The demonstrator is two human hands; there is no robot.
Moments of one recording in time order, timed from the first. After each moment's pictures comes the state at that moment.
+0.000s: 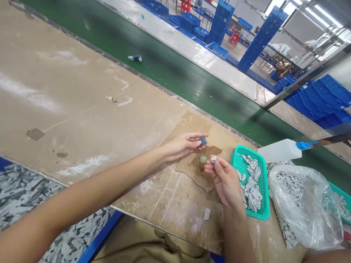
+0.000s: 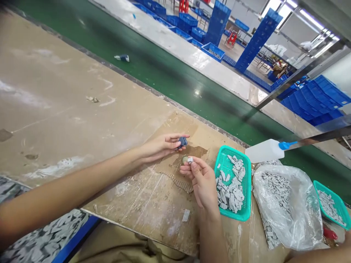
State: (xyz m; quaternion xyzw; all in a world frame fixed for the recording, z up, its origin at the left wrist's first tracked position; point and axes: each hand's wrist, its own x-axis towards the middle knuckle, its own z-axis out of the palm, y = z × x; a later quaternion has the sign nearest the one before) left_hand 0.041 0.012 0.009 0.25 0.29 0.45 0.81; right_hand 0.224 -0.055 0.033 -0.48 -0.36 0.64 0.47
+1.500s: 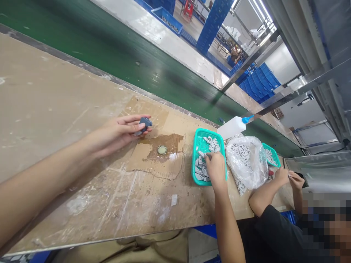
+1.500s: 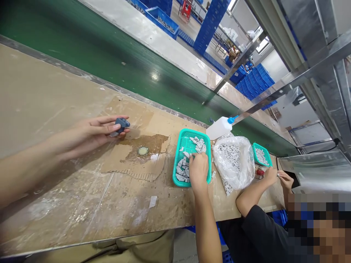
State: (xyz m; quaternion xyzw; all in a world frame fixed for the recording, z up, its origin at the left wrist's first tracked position) left_hand 0.034 0.023 0.037 0.23 0.44 0.49 0.72; right_hand 0.336 -0.053 0.017 -0.79 -0.58 0.05 0.19
